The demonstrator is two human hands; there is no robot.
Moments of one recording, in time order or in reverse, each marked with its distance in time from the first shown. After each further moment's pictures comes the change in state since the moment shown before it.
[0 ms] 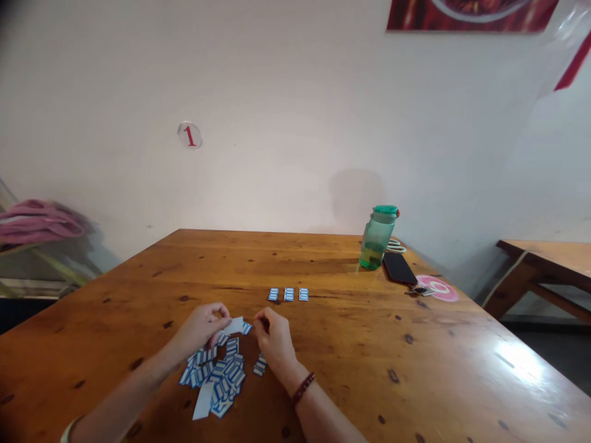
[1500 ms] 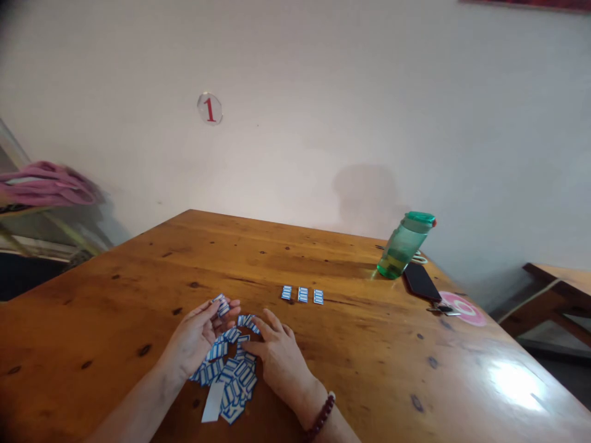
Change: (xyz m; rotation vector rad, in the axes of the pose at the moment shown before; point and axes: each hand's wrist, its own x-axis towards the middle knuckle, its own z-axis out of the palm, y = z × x) left_hand -0.013 -0.008 0.007 -1.198 0.366 -0.188; right_hand -0.011 -0.013 -0.008 -0.691 -0.574 -0.297
